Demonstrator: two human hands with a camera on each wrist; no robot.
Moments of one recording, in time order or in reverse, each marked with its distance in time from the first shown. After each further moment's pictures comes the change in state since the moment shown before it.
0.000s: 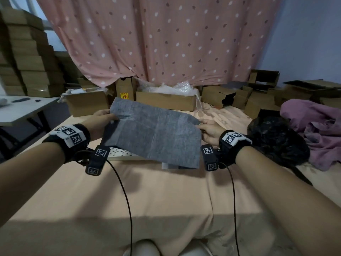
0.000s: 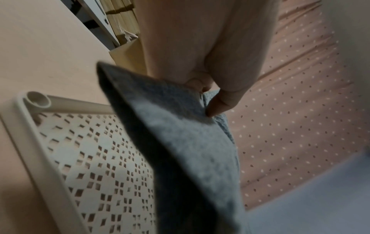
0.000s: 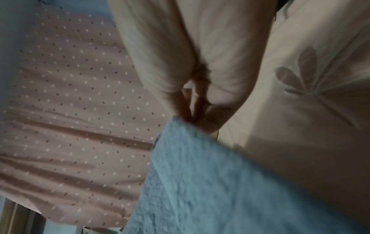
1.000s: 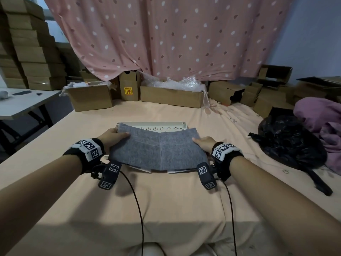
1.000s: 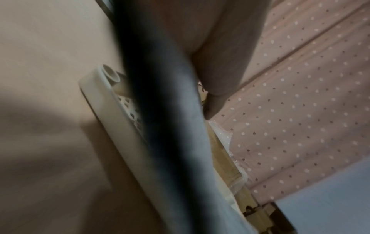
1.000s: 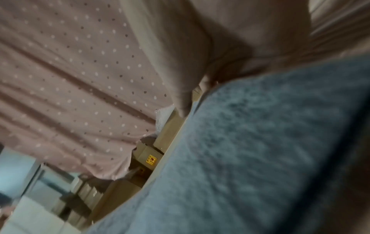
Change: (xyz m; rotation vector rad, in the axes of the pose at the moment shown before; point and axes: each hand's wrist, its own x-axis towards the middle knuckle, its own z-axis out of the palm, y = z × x) left_hand 0.040 -0.072 0.000 0.163 0.058 -0.234; right_hand 0.047 0.073 0.002 -0.716 0.241 0.221
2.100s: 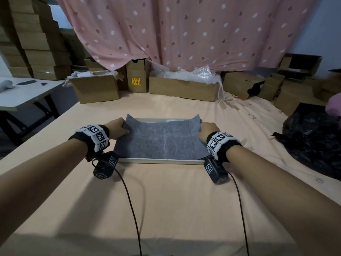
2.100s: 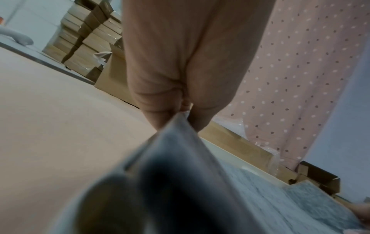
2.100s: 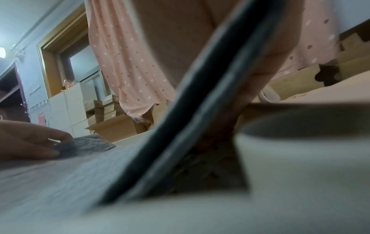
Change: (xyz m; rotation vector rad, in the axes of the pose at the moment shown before) left_hand 0.084 -0.003 -0.034 0.787 0.095 0.180; right_hand 0.026 -0.057 0.035 -0.736 0.182 -0.217
